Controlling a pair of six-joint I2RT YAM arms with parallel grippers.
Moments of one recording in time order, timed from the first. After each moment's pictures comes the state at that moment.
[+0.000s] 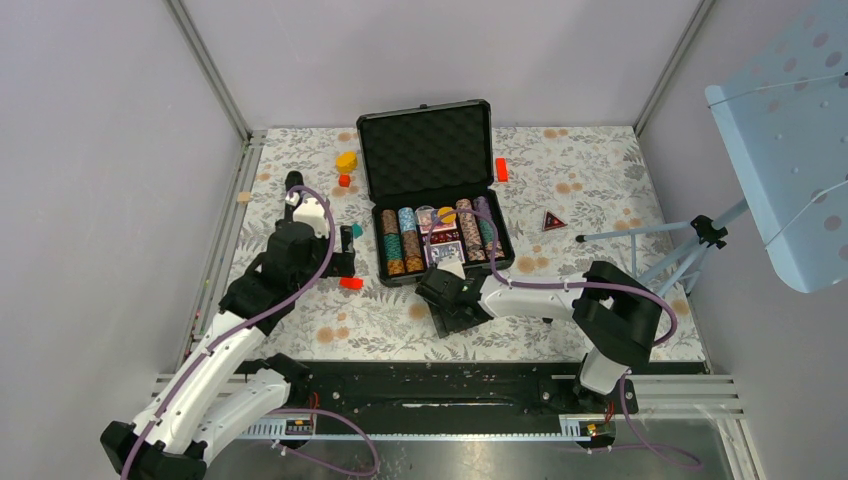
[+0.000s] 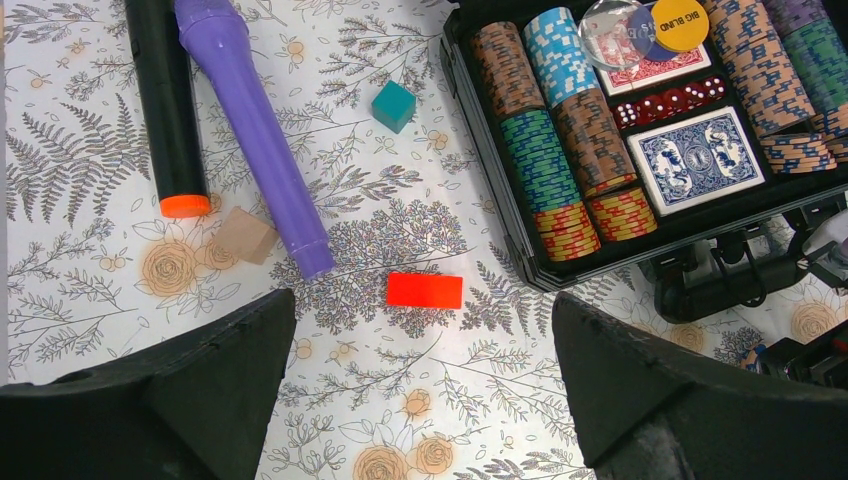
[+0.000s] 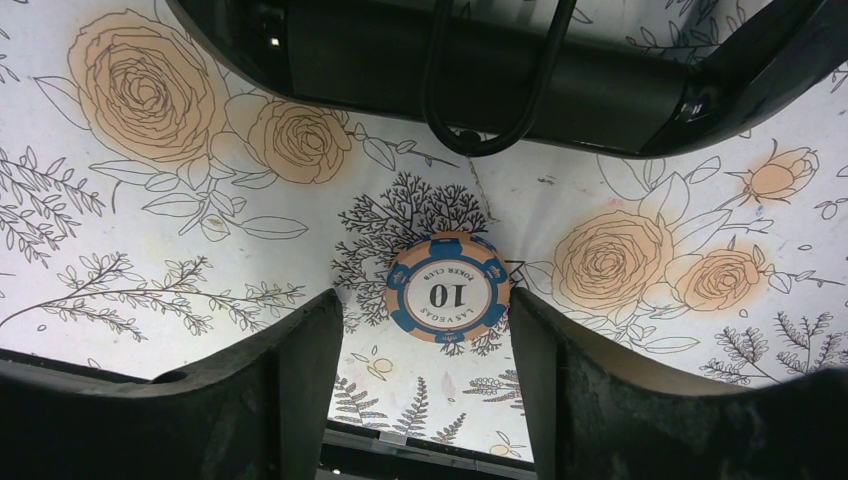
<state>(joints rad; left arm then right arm) -0.46 0.77 0.79 -0.58 -0.24 -0.22 1.10 1.69 0.97 -0.59 0.25 0.71</state>
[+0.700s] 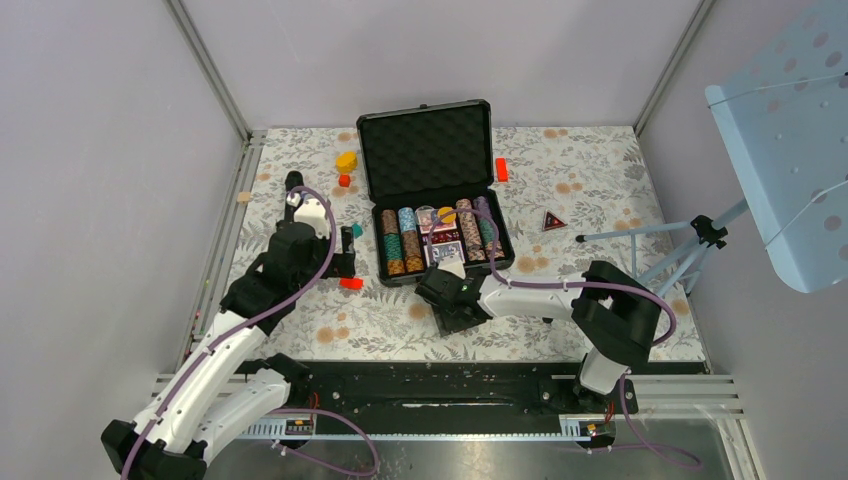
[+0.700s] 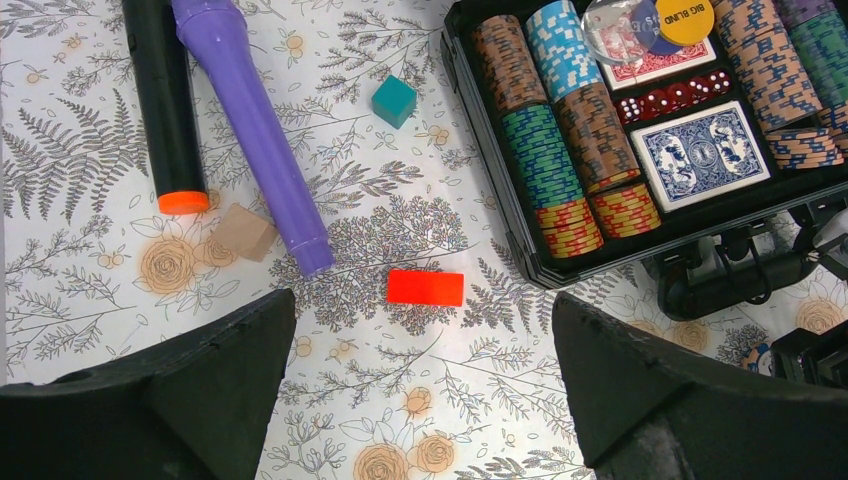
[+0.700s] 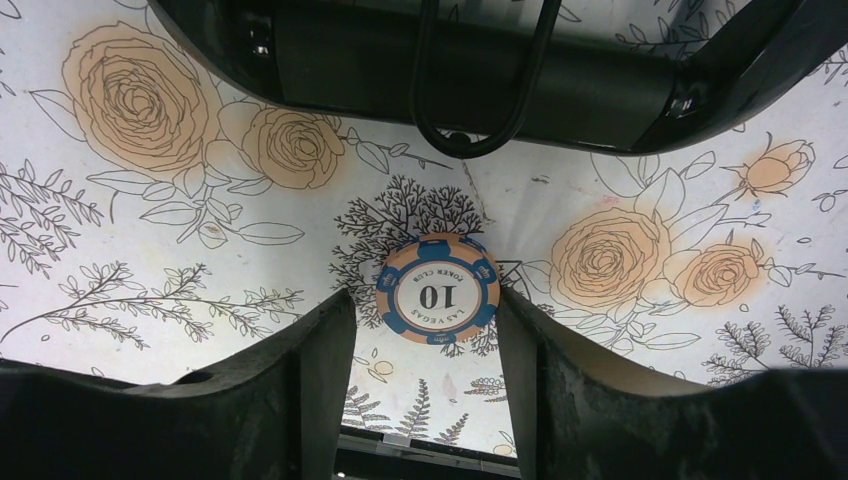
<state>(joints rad) -0.46 0.77 0.78 -0.58 -0.24 -0.22 1.10 1.70 0.97 -0.60 0.25 0.73</state>
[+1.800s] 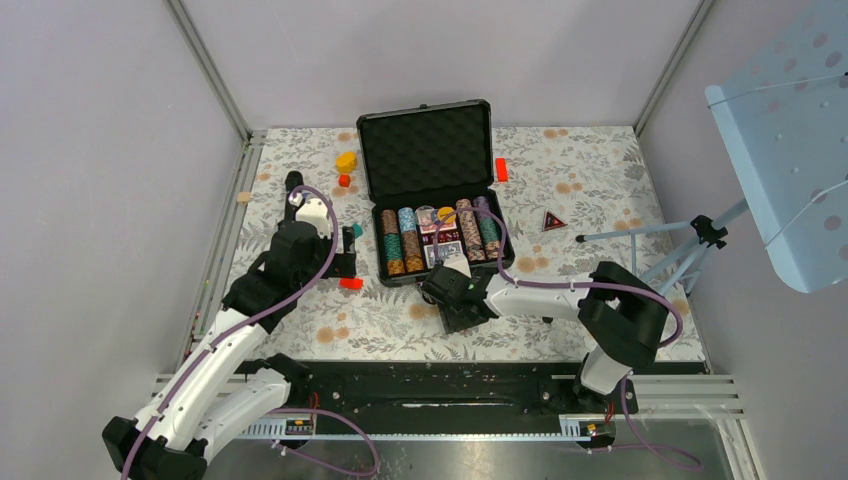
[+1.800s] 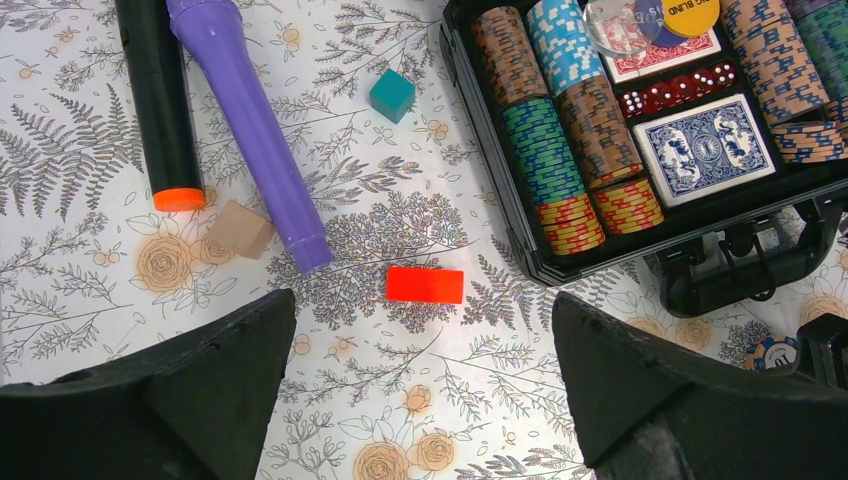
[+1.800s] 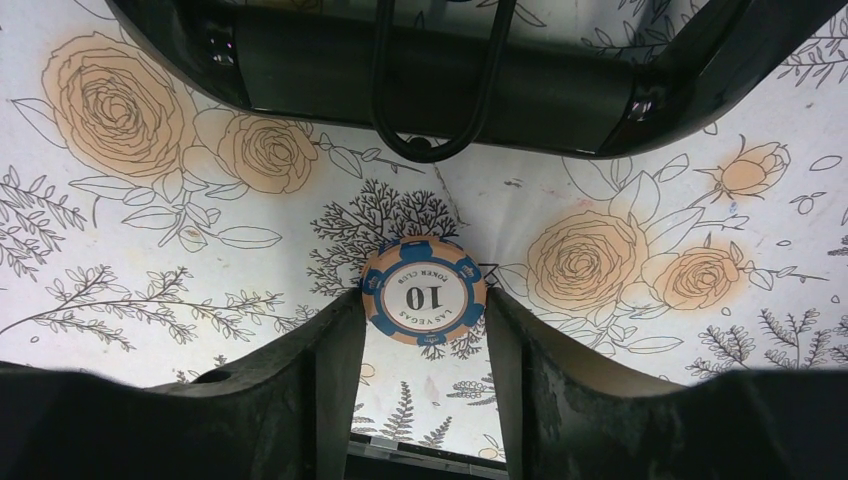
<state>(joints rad) -0.46 0.79 0.78 -0.58 -0.23 -0.22 1.07 1.66 0.93 -0.57 0.25 0.73</state>
